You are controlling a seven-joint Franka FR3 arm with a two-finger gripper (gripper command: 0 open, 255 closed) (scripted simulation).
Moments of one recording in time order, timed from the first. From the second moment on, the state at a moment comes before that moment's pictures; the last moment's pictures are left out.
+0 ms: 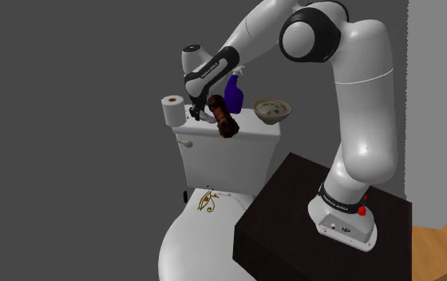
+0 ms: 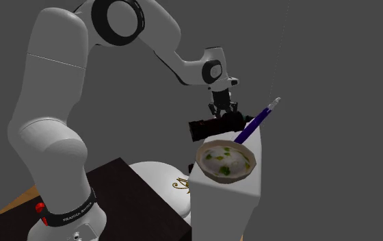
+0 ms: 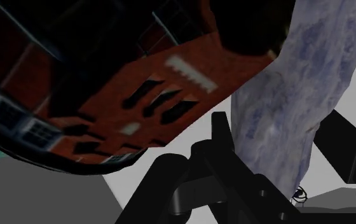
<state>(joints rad) 0.14 0.43 -0.19 -1.83 -0.15 2.40 -0.19</state>
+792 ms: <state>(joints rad) 0.14 0.36 -0.19 -1.82 -0.16 2.31 -0.21</state>
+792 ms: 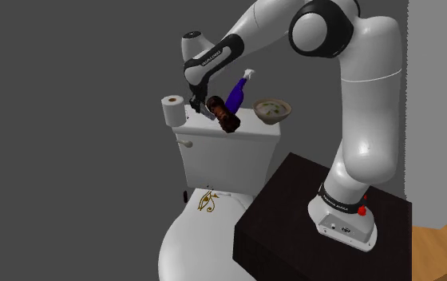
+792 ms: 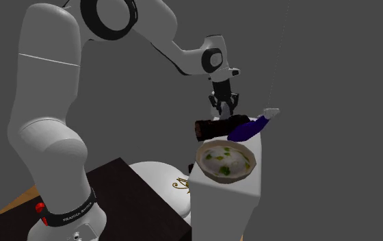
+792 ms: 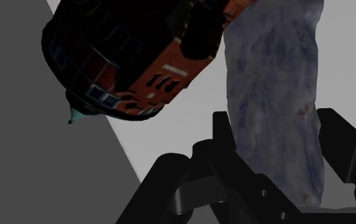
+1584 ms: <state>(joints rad) 0.14 0.30 -0.19 -1.73 -0.15 2.17 -0.23</state>
